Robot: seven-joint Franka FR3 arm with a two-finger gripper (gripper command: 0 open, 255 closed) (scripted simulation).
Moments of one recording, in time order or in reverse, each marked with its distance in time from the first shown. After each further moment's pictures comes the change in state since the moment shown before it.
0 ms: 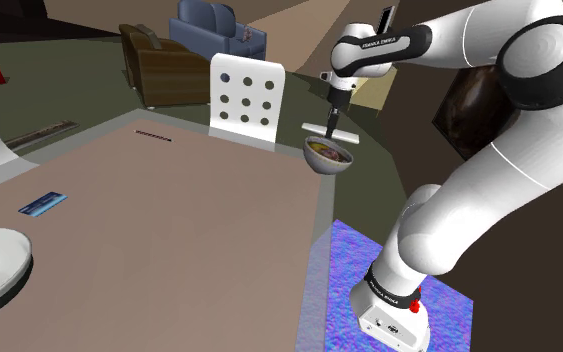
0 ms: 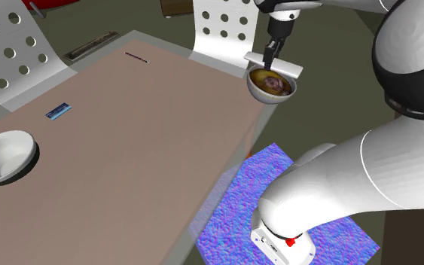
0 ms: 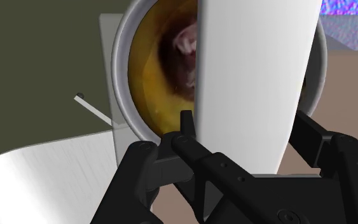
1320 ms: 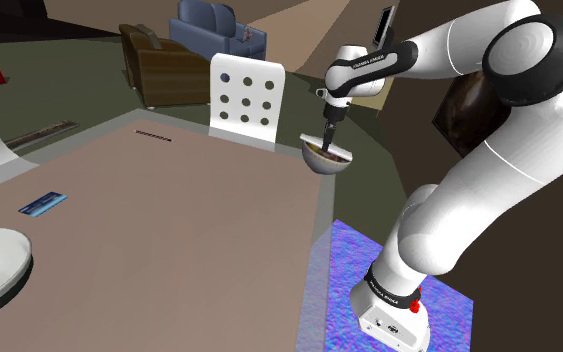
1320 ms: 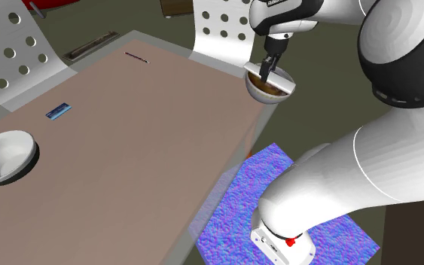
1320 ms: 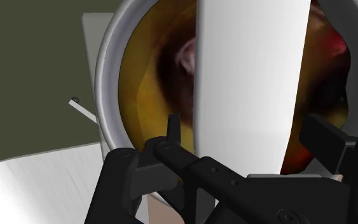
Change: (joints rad) arm 0.001 0.052 -0.032 -0.103 0.010 0.151 -0.015
